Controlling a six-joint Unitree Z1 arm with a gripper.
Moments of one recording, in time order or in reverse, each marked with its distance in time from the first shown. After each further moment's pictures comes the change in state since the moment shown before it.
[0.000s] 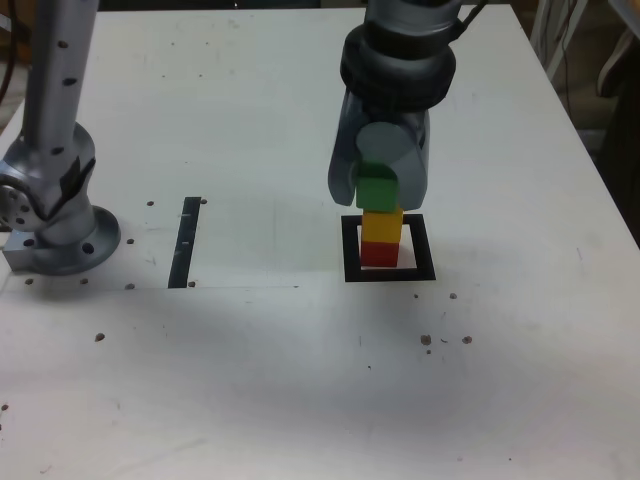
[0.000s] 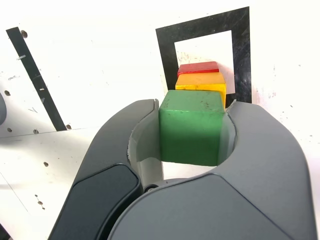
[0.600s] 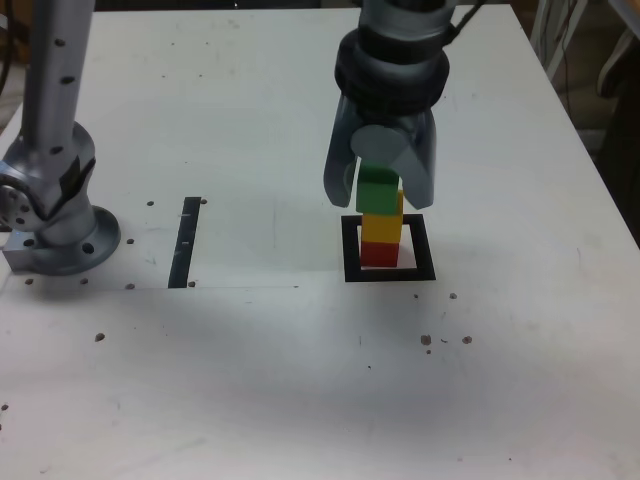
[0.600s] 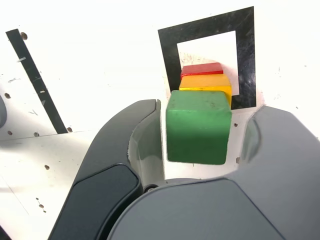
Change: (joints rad) arm 0.000 -0.022 0.040 -0.026 0.003 0.007
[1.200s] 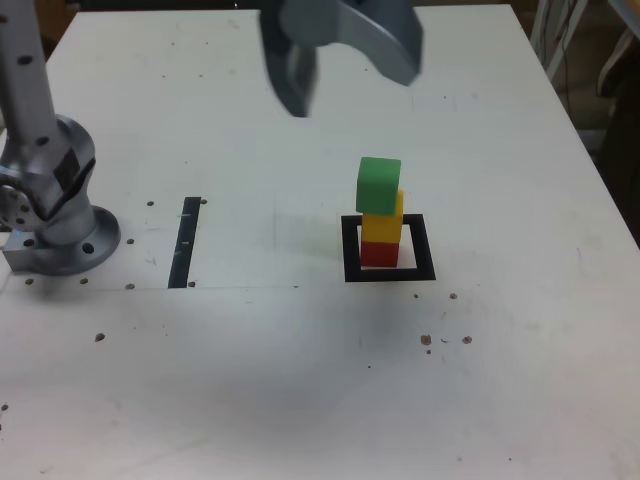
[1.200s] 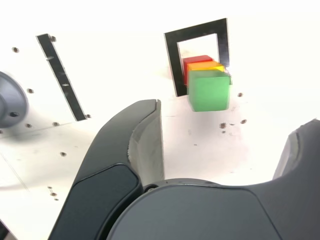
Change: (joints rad) arm 0.000 -0.287 -0.019 0.121 0.017 0.006
